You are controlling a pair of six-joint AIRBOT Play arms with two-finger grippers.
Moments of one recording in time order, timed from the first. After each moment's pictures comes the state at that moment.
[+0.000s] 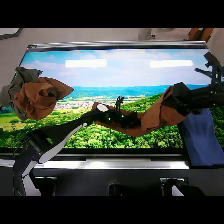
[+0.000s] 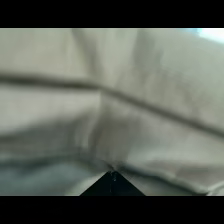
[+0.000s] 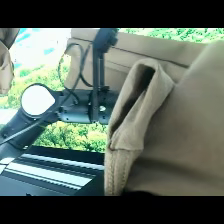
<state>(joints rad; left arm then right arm) -0.67 -1.99 1.51 0.12 -0.89 -1.28 -0.12 -1.01 1.42 -0.95 1.58 1.78</state>
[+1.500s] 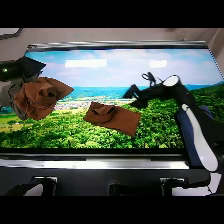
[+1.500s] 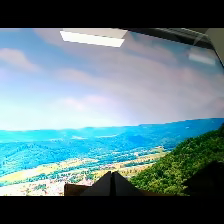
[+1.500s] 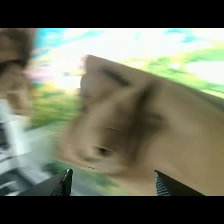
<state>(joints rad) 0.12 -1.15 1.46 0.81 -1.07 -1.29 0.08 -1.61 1.40 -0.77 1.21 1.65</state>
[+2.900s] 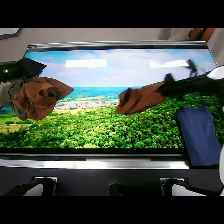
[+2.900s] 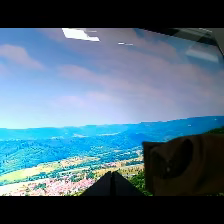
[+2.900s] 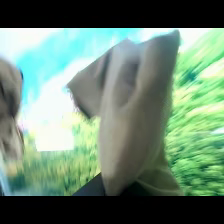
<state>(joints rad) 0.12 -1.15 1.46 0.81 -1.07 -1.28 -0.26 -1.42 1.52 -0.84 1.36 1.68</state>
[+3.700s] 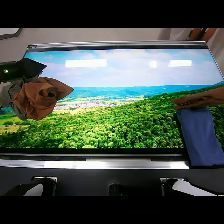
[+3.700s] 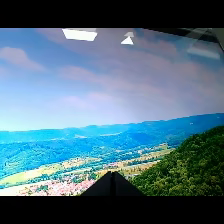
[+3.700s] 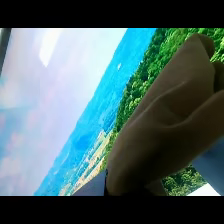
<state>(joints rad) 0.12 -1.15 1.46 0.81 -1.07 -1.26 -0.83 -1.39 1.78 -0.90 1.53 1.82</state>
